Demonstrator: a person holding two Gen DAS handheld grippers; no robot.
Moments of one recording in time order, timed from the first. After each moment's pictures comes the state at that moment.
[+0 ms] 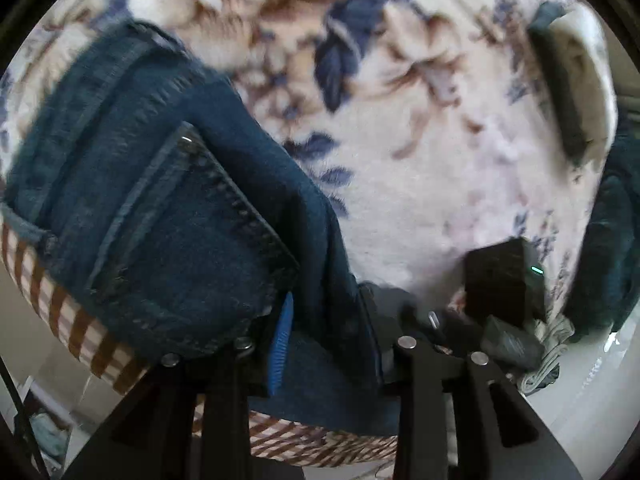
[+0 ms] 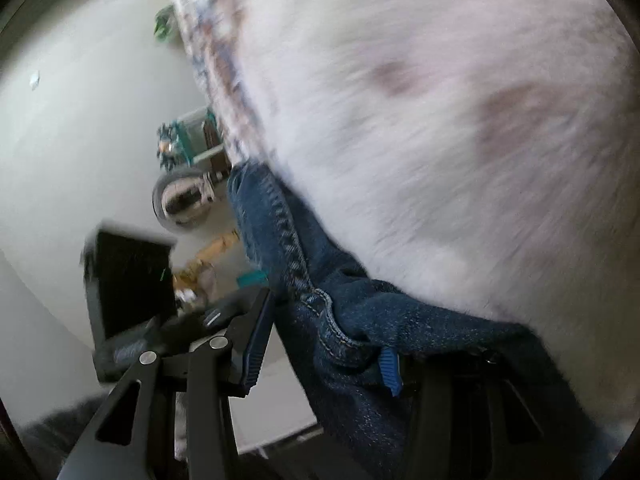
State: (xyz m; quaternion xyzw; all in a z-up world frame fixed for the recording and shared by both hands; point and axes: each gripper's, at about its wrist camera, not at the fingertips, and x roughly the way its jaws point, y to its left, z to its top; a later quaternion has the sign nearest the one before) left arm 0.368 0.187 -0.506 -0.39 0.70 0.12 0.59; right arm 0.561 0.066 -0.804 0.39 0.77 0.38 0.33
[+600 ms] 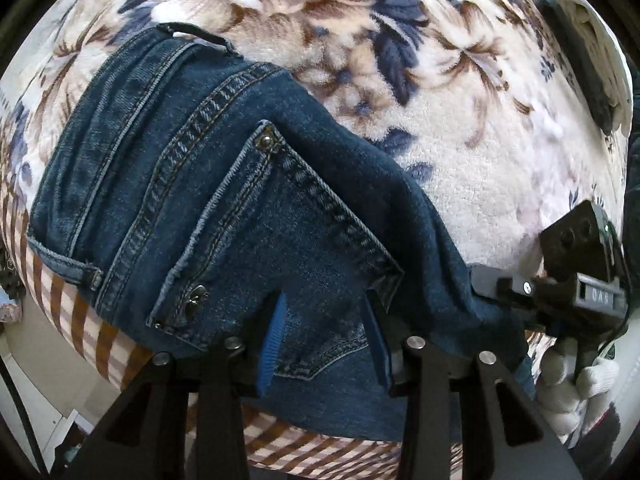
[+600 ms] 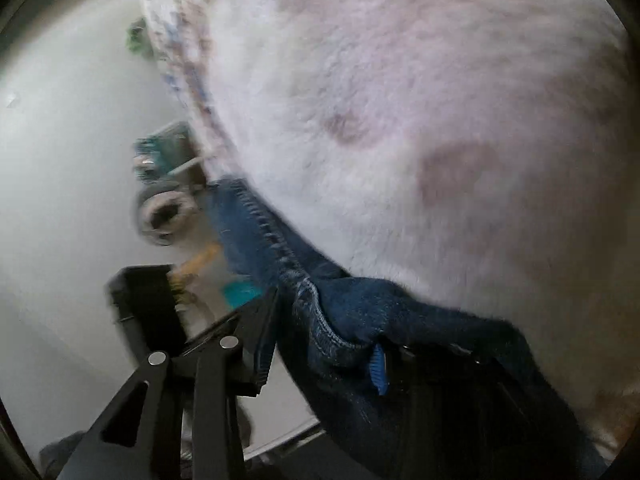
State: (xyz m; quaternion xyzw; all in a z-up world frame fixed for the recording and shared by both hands) left arm 0.356 0.183 -0.540 -0.29 0.73 0.13 0.61; right arm 0.581 0.072 -0.804 0.35 0.80 0.34 0.34
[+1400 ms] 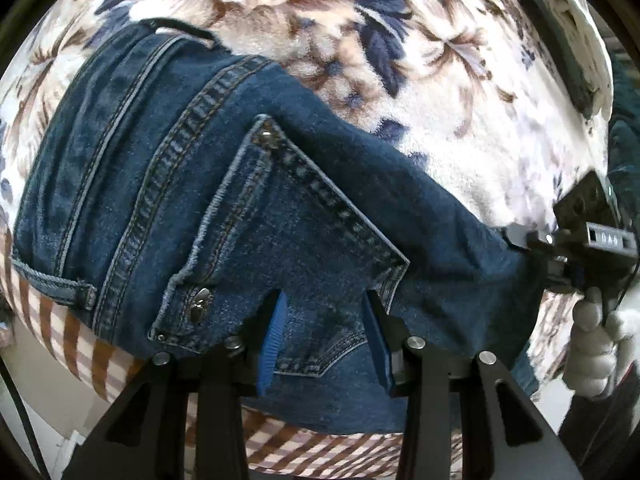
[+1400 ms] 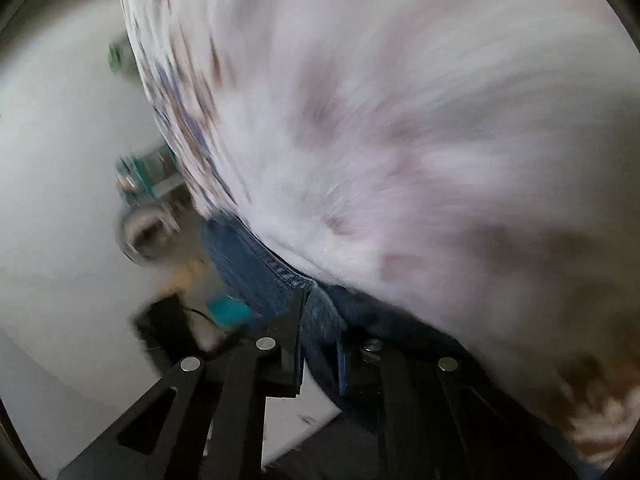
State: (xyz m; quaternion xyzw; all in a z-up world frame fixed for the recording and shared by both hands) left arm 0.339 0.211 -0.560 -0.31 0.72 0.08 0.62; right arm 0.622 0.044 -0.789 0.35 0.81 0.30 0.36
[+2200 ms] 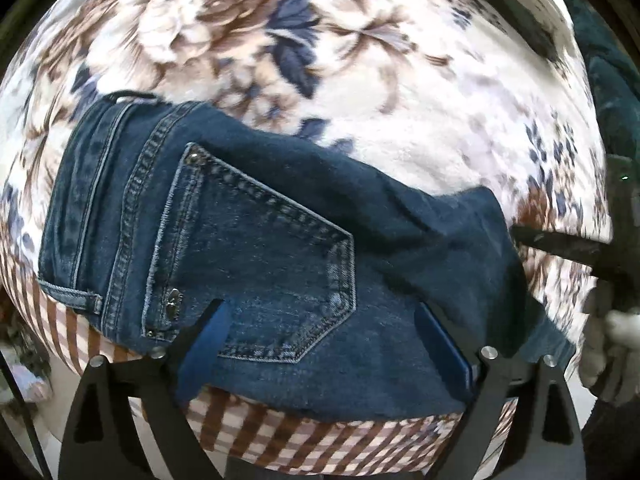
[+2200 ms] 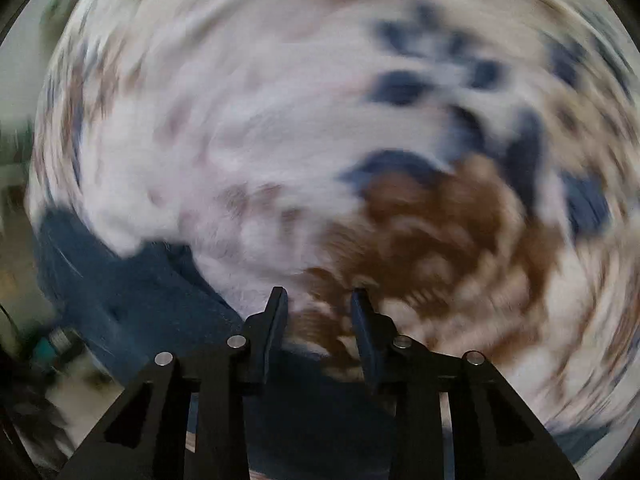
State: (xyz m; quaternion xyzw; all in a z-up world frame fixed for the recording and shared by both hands) left arm 0.347 0.162 -0.528 -0.20 0.72 0.03 0.66; right arm 0.606 -0.033 -0.727 0.06 0.78 0.15 0.60
